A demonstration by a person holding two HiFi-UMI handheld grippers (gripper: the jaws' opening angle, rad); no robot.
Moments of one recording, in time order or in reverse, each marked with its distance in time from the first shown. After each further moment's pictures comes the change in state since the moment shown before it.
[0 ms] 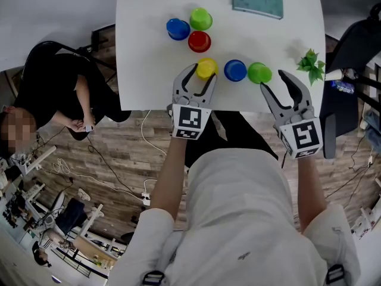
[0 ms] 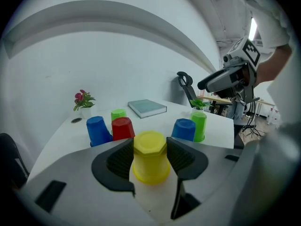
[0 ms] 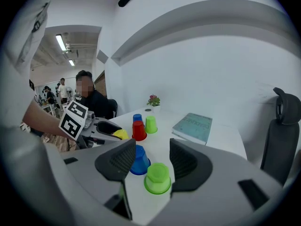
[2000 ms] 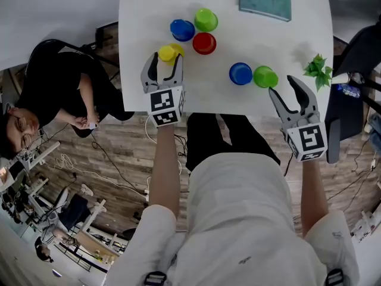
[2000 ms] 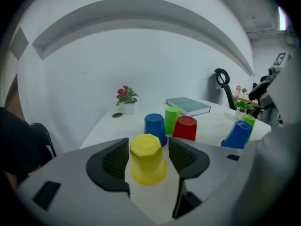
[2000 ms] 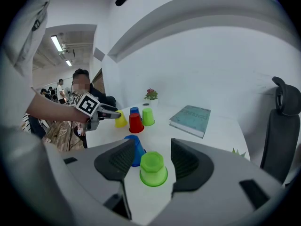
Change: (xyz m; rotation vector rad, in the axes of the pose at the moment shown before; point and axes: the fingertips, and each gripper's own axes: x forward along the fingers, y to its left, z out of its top) left arm -0.014 0.134 -0.012 -0.144 0.046 0.340; right arm 0.006 -0.014 -0.029 0.039 0.049 0.006
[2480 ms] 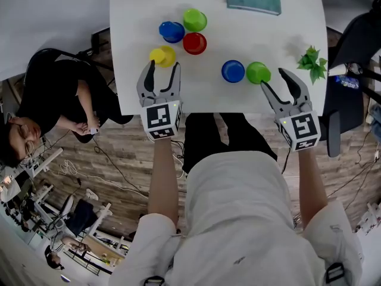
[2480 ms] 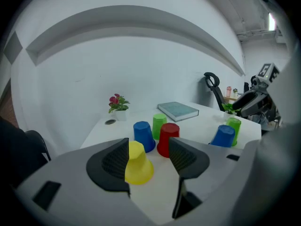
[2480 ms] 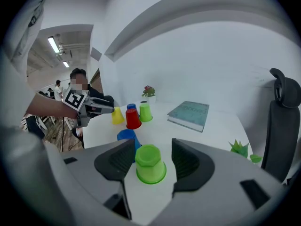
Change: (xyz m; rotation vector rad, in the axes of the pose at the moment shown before) left arm -0.026 -0.026 0.016 0.054 -0.049 -0.070; right arm 0.013 -0.006 -0.017 0.026 0.009 -0.008
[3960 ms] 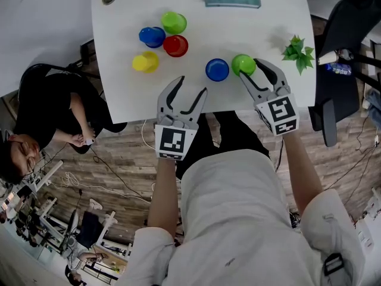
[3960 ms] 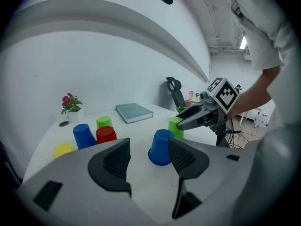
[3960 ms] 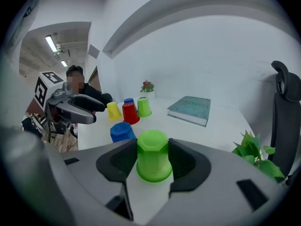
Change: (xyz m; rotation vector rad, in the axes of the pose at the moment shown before) left arm -0.028 -0.136 0.006 0.087 -0.009 -0.414; right arm 0.030 -0.001 -0.016 0.017 0.018 -0.010
